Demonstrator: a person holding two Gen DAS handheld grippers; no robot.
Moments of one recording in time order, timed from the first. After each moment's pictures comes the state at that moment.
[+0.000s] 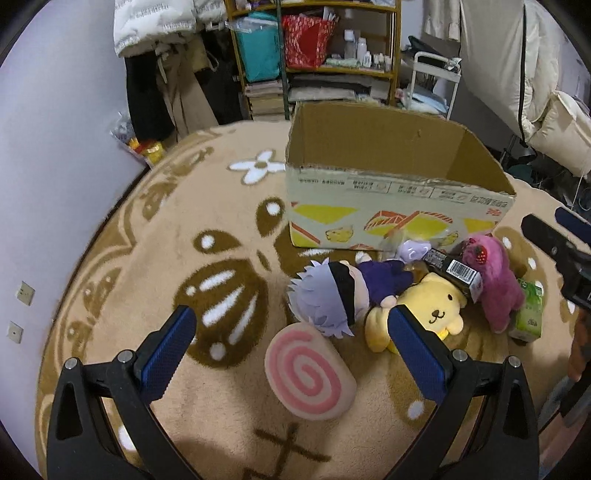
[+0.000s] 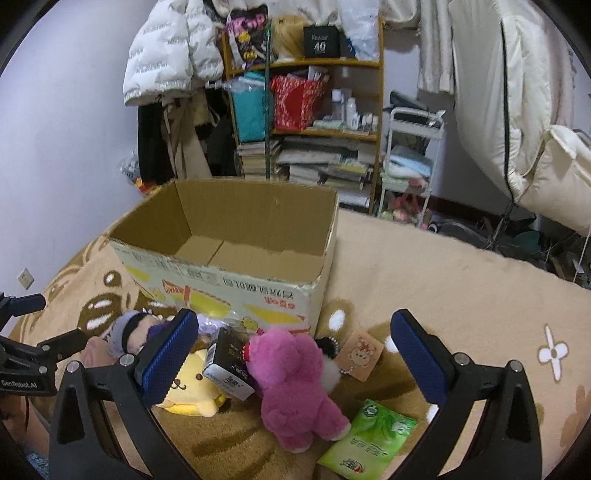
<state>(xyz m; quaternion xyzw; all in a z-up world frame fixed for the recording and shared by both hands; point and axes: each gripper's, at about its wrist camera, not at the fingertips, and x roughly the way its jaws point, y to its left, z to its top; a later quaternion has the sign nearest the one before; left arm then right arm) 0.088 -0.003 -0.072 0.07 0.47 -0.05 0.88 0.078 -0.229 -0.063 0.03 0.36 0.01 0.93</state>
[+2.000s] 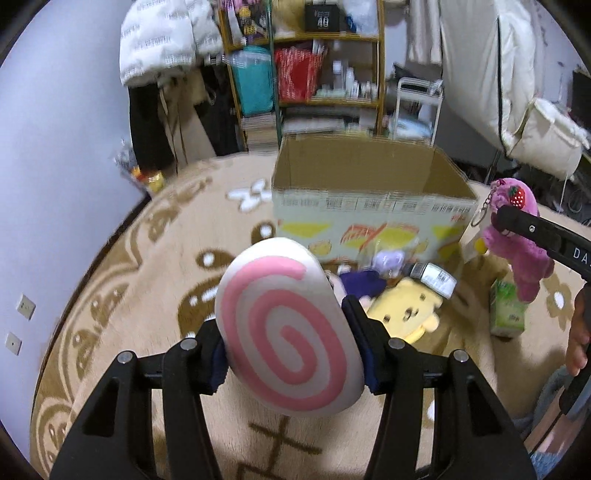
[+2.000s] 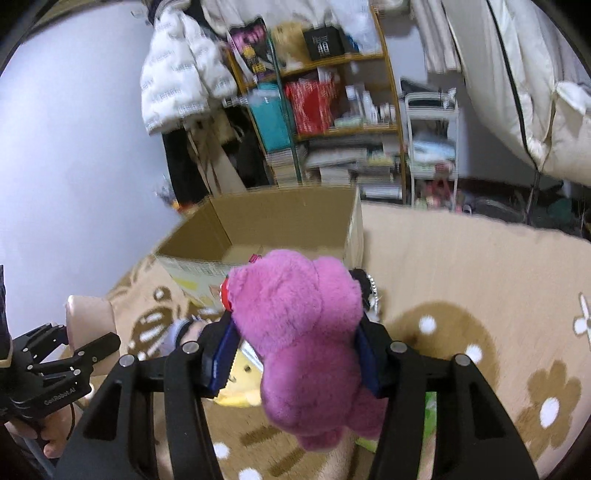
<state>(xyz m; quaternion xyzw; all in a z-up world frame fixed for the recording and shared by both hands) 0.042 -0.005 -0.038 0.07 0.39 -0.07 0.92 0.053 -0.242 -0.048 0.12 0.33 0.07 0.93</state>
